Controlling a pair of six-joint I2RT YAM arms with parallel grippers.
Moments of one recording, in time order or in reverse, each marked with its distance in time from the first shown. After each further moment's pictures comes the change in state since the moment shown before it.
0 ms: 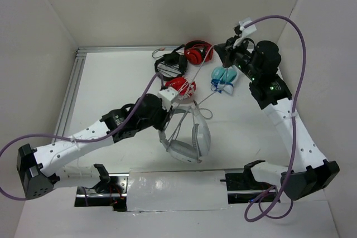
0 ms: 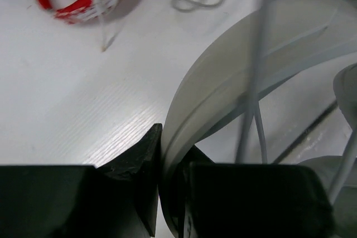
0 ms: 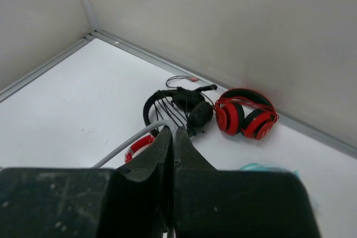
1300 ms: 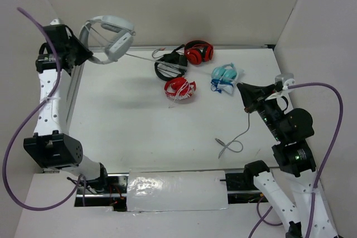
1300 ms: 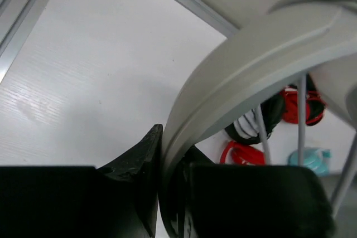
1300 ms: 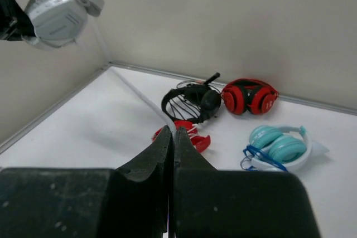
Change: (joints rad) left arm 1.077 0.333 0.646 -0.233 0.142 -0.365; right arm -0.086 -0.669 -0.468 -0.052 0.046 0.200
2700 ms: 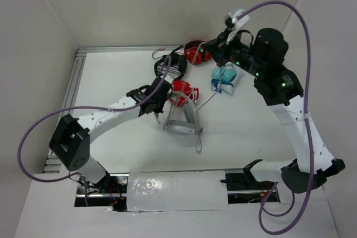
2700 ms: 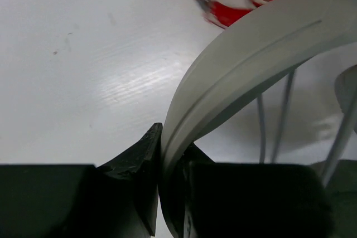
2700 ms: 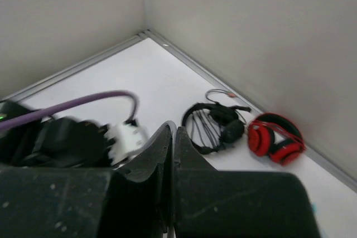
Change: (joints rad) left arm -0.779 0.115 -0.446 0.152 -0.350 0.261; right arm 0.292 0.727 0.785 -0.256 -0.091 -0.263
